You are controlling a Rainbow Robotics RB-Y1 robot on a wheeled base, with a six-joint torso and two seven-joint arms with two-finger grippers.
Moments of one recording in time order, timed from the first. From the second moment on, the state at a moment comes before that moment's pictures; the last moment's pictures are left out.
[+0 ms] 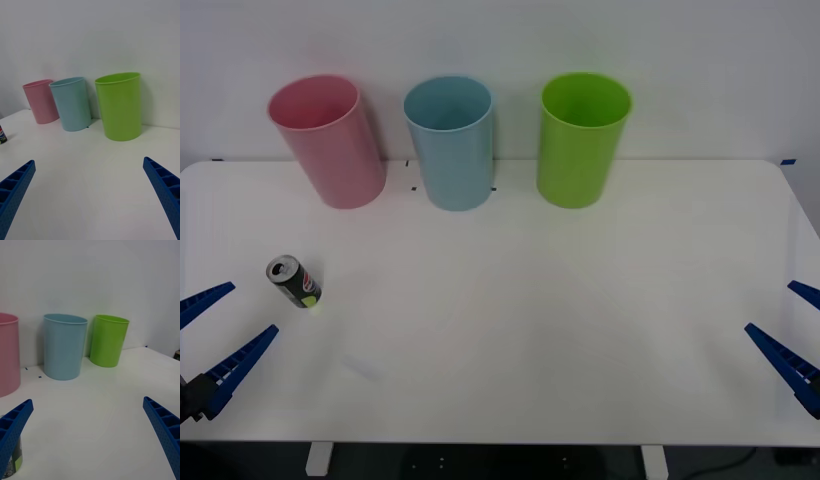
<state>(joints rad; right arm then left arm) 0.35 -0.40 -0.52 -1.66 0.96 -1.22 0.00 0.35 0.40 0.52 -1.66 -0.96 -1.22 0.00</state>
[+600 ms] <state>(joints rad) 0.35 -0.40 -0.52 -1.66 0.96 -1.22 0.00 0.39 0.38 0.53 -1.66 -0.93 -1.22 -0.01</state>
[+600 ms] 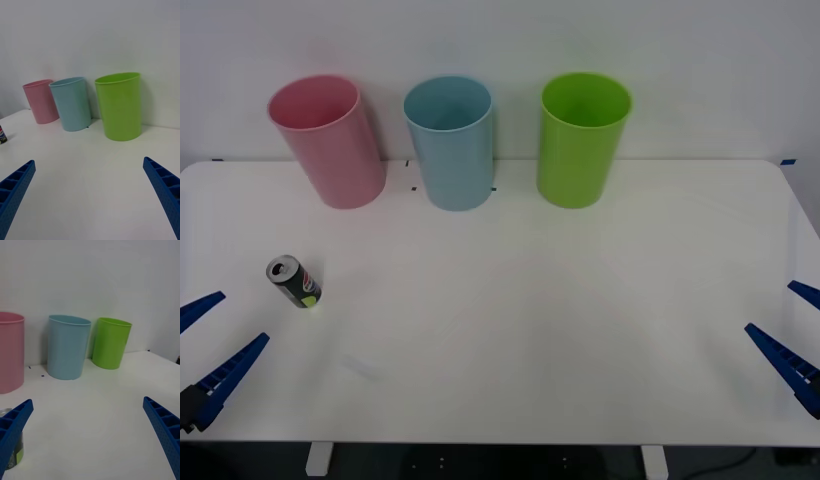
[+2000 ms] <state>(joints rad) 0.35 -0.40 -0.52 -1.66 0.96 -1.22 0.00 0.47 0.26 0.45 -1.66 -1.01 -0.80 -0.08</state>
